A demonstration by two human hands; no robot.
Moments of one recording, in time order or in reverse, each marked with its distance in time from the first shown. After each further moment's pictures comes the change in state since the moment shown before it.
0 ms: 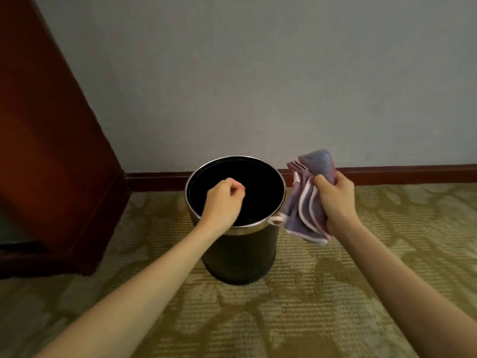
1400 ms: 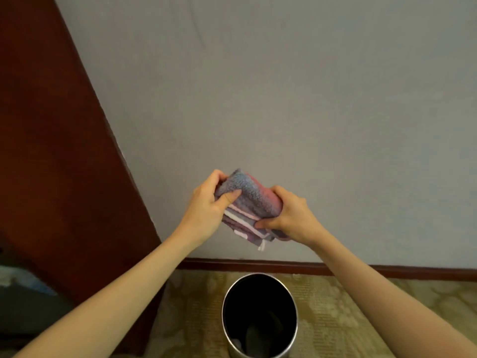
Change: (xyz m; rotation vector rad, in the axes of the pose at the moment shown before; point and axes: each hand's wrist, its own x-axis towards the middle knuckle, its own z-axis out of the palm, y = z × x) left_hand 0.128 0.290 -0.266 -0.076 0.130 0.296; right_hand 0.064 -0.383 0.122 -0.553 -0.661 -0.451
